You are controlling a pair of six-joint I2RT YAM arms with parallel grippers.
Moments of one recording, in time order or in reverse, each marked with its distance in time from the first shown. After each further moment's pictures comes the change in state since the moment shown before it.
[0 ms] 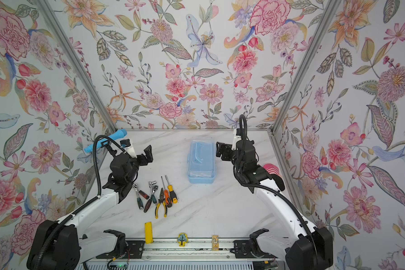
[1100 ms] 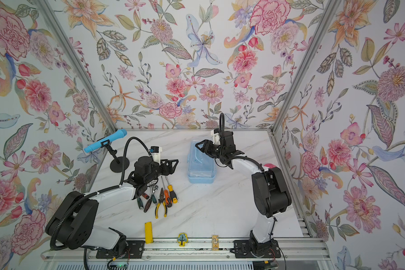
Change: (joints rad) left arm -0.172 0.261 0.020 0.080 0.297 -0.189; right arm -0.060 0.629 0.230 0.300 -0.631 0.385
